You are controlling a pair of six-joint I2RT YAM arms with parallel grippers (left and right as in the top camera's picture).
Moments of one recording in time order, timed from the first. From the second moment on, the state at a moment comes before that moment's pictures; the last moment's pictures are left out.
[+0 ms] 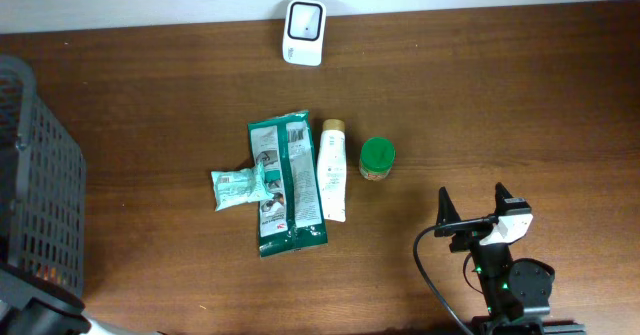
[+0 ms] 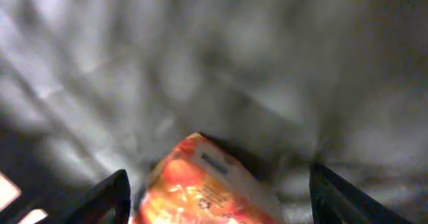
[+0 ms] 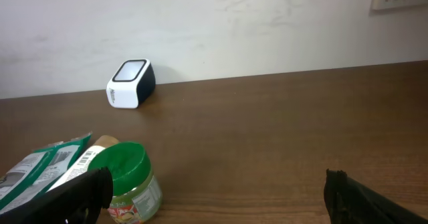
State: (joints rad) left arm 0.96 1.90 1.31 -0.97 -0.11 -0.22; right arm -0.02 0.01 0.01 -0.07 -0.10 0.14
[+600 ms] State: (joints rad) left arm 0.88 1.90 2.30 -1.43 0.03 -0.21; right arm -0.02 0.01 0.01 -0.07 -0.10 0.14
